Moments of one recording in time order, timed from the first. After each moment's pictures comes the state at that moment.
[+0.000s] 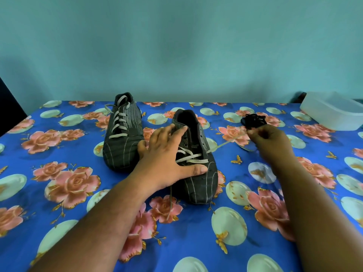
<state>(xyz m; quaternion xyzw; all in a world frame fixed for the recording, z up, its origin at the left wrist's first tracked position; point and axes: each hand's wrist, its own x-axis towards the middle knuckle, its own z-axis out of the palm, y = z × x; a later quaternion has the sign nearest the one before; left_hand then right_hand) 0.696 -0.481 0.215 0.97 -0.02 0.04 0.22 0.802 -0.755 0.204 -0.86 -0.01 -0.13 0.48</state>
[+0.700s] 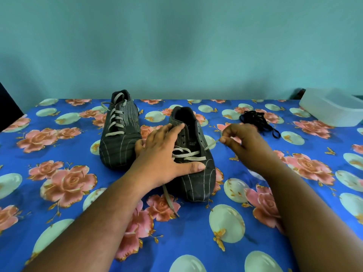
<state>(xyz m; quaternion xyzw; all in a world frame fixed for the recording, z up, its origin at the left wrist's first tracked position) 0.699 -0.477 0.211 0.97 -0.01 0.03 0.24 0.799 -0.729 0.195 -0.88 -0.30 -0.14 0.33</state>
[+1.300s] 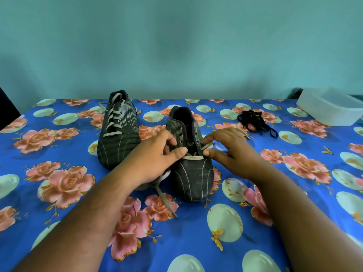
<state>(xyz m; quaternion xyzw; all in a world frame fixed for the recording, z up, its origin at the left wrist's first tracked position) 0.698 -0.463 0.218 0.94 -0.03 0.04 0.34 0.782 -0.710 0.193 -0.87 -0.39 -0.13 0.28</state>
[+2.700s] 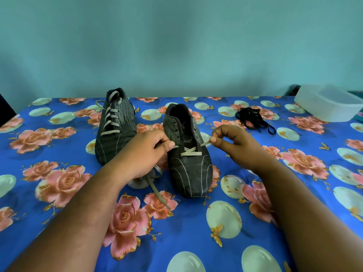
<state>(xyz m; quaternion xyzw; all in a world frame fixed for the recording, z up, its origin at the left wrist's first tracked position) 0.704 -0.451 0.218 0.93 -0.06 0.07 0.35 0.787 -0.719 0.196 -0.84 -0.32 -0.02 0.44</state>
